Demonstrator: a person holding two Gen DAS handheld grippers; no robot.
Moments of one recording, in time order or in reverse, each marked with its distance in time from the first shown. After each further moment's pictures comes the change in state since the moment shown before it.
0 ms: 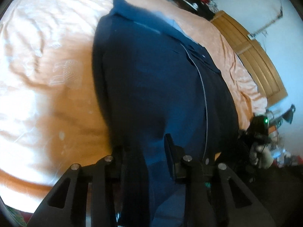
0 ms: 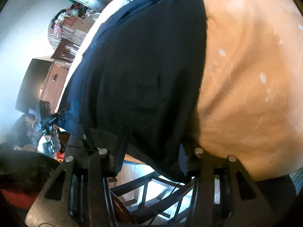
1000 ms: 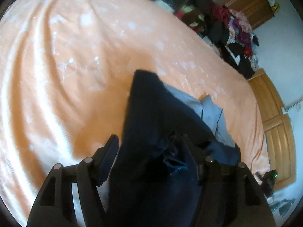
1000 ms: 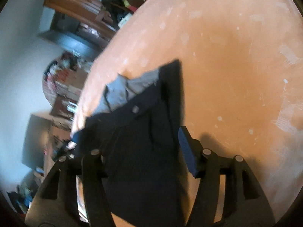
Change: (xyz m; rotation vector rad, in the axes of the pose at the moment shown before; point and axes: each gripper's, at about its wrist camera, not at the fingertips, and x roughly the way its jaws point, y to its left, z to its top) left arm 0.122 0.048 0.322 -0.235 -0.237 0.122; right arm -0.002 -0.065 0.308 0.136 -0.245 0.032
